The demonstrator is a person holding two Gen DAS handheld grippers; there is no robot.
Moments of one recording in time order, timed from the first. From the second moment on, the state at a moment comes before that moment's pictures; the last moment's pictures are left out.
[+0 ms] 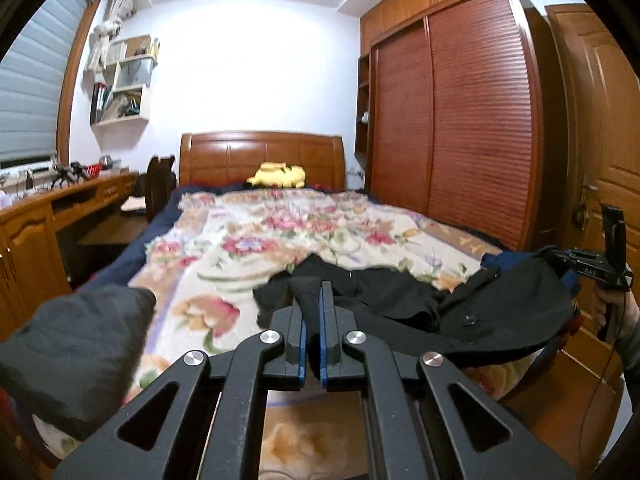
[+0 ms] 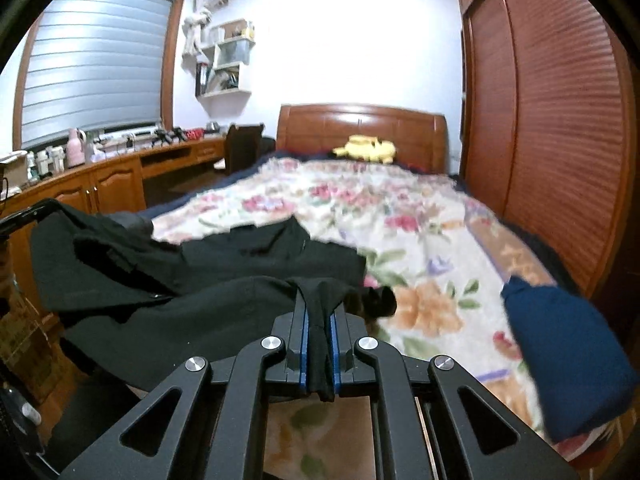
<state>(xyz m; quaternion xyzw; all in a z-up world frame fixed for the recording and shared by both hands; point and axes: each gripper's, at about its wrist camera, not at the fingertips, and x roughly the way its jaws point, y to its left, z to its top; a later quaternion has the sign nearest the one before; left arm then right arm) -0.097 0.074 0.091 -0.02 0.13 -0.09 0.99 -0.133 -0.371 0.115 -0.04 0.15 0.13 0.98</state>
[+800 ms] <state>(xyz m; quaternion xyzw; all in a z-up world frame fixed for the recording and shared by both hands) -0.015 0.093 0.083 -0.04 0.16 -0.01 0.99 -0.108 -0.356 0.122 -0.04 0.13 0.13 0.98</state>
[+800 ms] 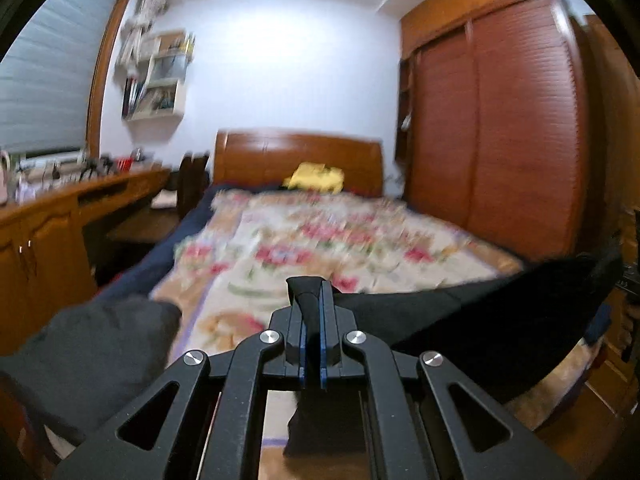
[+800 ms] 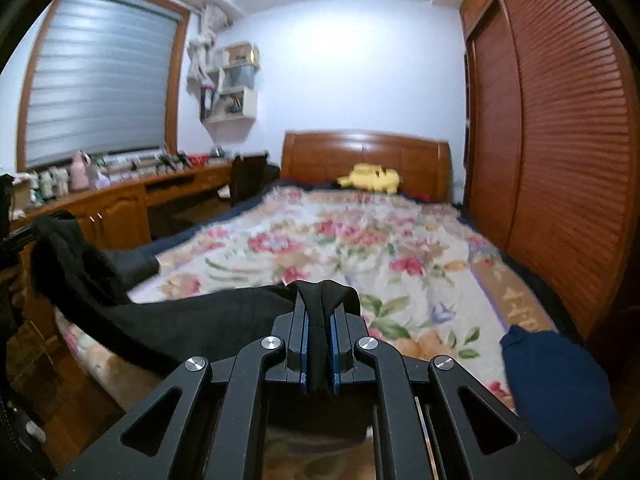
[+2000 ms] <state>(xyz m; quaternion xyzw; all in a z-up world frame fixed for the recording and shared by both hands) 0.216 0.094 0.014 -0.01 0.29 0.05 0.96 0.205 -0.297 0.029 -0.09 0.29 0.06 0.95</state>
